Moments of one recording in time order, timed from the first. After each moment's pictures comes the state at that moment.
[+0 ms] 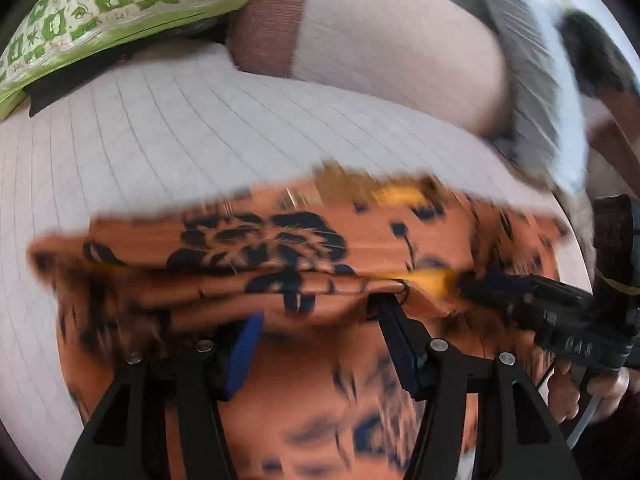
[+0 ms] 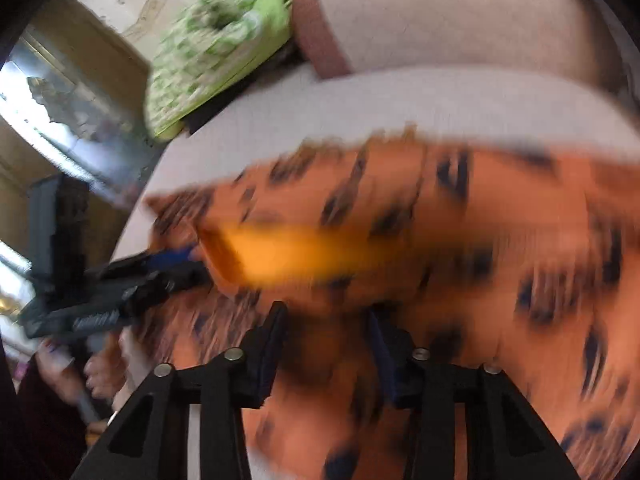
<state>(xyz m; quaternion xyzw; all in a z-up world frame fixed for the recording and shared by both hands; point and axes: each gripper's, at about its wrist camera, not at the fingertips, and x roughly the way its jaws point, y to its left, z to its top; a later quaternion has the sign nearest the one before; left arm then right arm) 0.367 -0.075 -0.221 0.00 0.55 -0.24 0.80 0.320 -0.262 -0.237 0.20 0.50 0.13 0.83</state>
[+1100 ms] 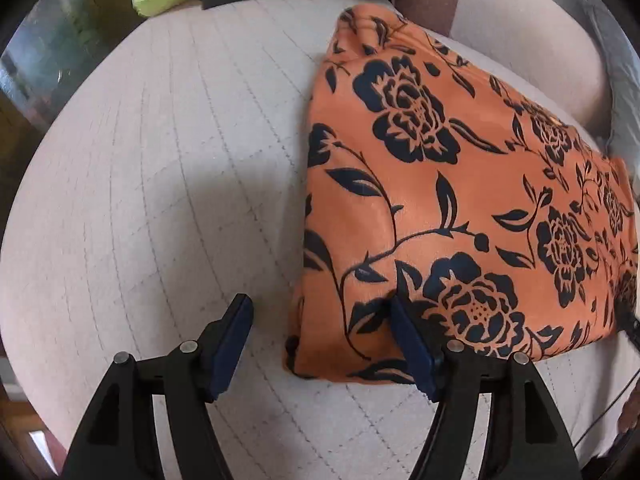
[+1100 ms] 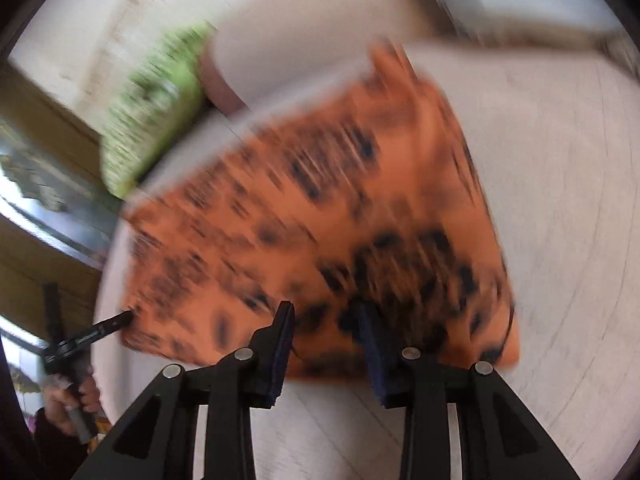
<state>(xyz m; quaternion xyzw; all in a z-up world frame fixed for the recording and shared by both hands) 0.244 0.068 -0.233 0.02 0.58 -0.04 0.81 0.180 -0.347 -0.259 0.29 0.50 0.01 0.82</state>
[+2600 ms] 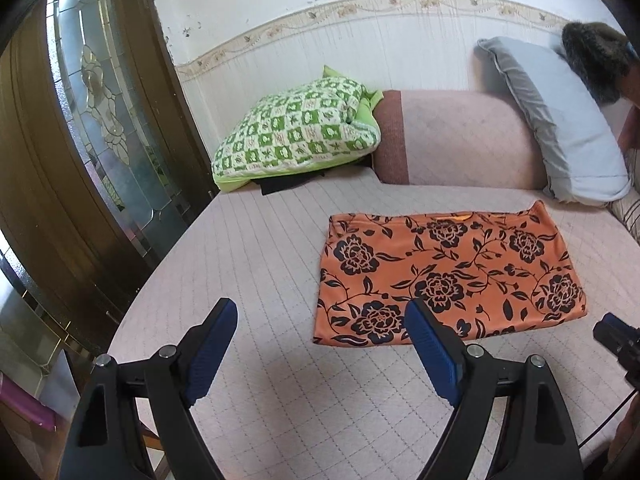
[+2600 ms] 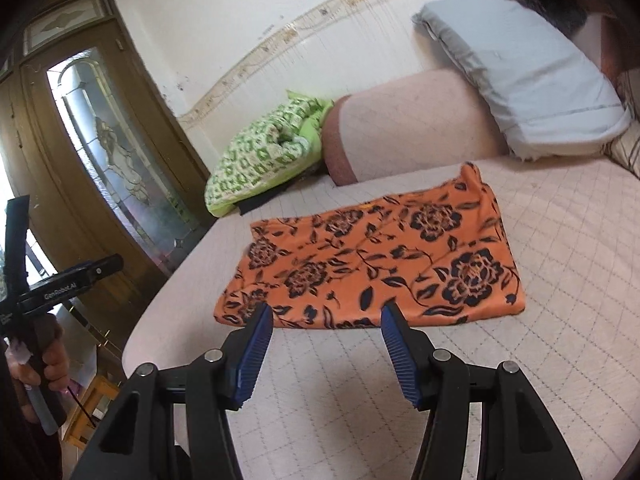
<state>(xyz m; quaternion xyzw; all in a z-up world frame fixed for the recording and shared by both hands) 0.087 0.003 -0.050 0.12 0.34 0.00 0.93 0.048 -0.266 -0.141 0.22 0.30 0.09 0.92</state>
